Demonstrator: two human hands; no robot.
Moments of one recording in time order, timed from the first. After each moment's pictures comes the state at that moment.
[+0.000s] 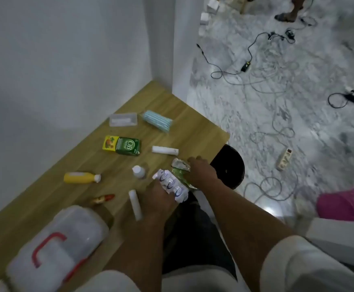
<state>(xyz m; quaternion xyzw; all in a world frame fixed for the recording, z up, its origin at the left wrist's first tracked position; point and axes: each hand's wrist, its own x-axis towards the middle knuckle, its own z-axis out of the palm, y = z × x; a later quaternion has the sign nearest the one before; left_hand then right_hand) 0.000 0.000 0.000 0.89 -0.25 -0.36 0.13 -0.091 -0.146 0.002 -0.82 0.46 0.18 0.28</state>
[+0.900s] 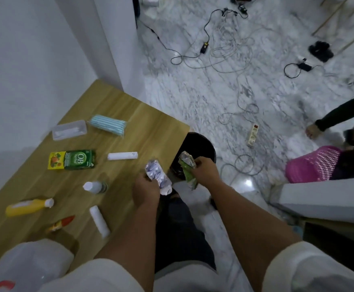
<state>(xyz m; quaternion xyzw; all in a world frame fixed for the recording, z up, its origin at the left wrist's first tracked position) -0.052 -0.078 -0.018 0.88 -0.15 -0.36 0.26 -0.218 -0.188 -0.023 -0.63 0.67 -0.01 0.40</state>
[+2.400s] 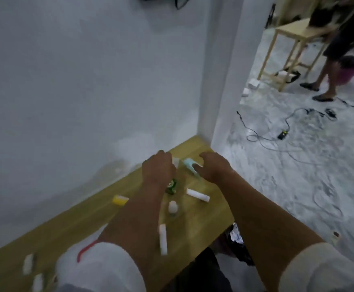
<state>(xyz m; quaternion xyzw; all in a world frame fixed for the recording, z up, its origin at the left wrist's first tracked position) 0.135 -0.045 0.187 0.92 -0.39 -0.05 0.05 0.012 -0.193 0.165 -0.92 0.35 0.05 0.19</state>
